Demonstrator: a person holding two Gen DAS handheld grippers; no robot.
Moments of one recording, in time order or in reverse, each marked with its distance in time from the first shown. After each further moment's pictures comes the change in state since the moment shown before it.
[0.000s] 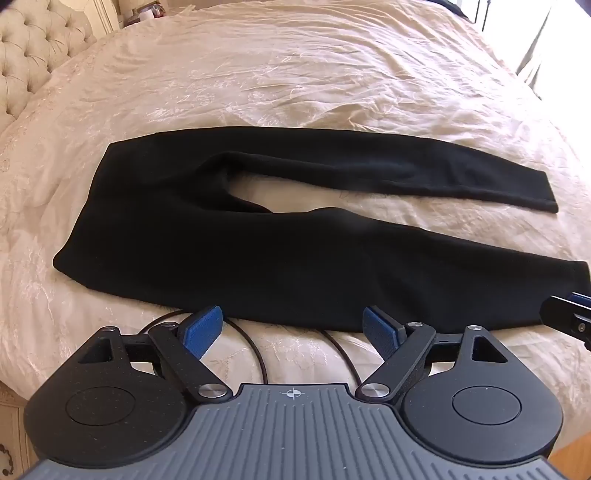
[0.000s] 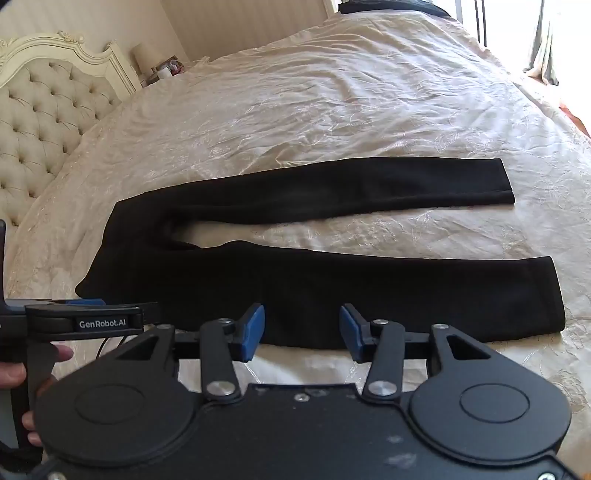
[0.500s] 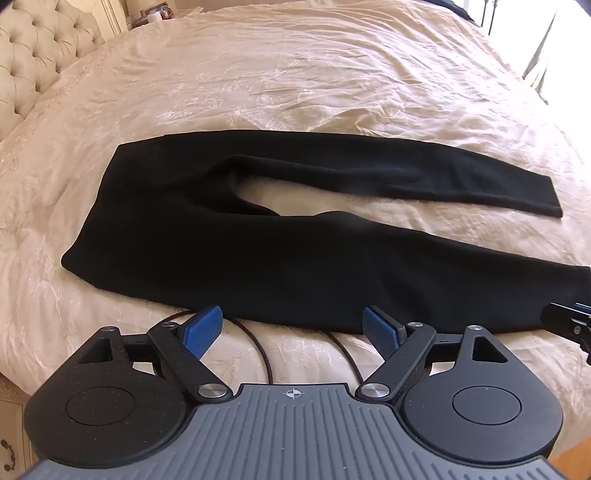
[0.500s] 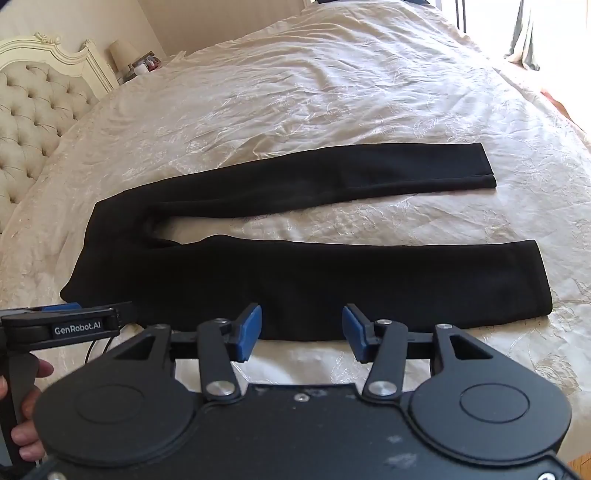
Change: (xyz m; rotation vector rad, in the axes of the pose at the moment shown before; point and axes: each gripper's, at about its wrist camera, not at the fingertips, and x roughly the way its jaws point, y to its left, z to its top) left arm -0.009 -0.002 0.002 0.010 0.007 0.035; right arm 0.004 0.000 0.002 0.052 0.044 -0.047
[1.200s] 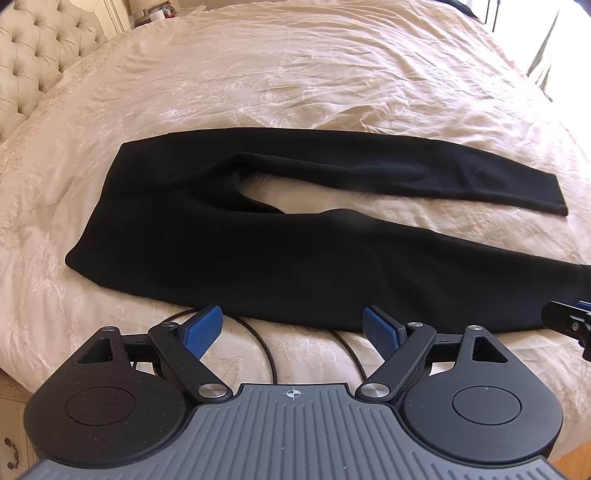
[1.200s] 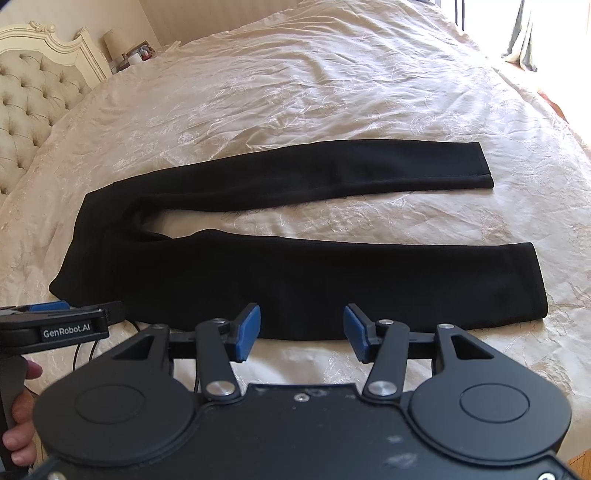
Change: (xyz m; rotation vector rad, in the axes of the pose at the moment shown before) left arm 0.003 0.002 -0.004 0.001 0.001 0.014; right arm 0.006 0.002 0.004 -0.019 0.030 -0.043
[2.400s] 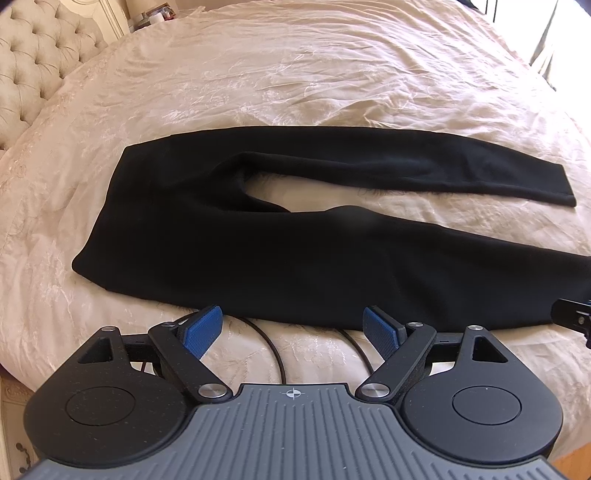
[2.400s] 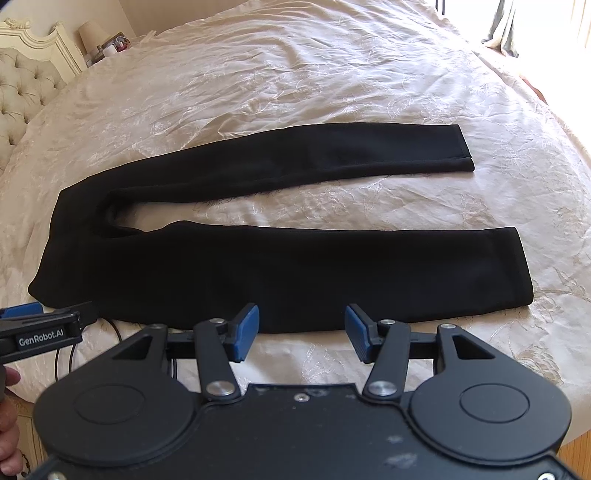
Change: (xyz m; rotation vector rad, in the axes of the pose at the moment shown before) left arm 0.004 -0.007 0.002 0.028 0.014 0.035; right arm 0.010 -0.004 0.003 0.038 0.043 -0.066
